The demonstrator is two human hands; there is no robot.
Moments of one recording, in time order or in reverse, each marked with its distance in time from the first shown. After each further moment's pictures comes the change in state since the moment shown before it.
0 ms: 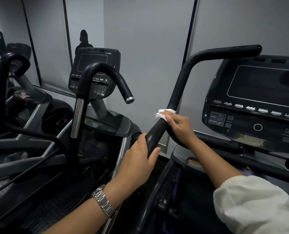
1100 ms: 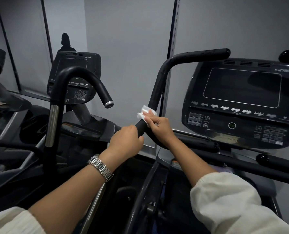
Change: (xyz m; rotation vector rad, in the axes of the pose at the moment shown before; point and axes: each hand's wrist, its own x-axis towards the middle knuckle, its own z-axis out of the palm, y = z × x) left_hand 0.075 0.029 0.013 0.403 -0.190 -0.117; right_hand 0.008 0.015 -0.005 0.041 0.053 0.082
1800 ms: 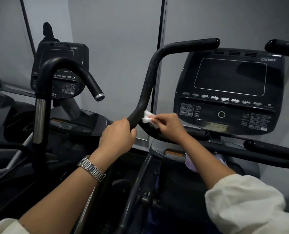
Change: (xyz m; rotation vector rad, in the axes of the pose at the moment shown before) left_hand -0.009 -0.007 0.006 0.008 0.088 0.064; right_hand -0.035 0.004 -0.046 -0.350 0.020 -0.018
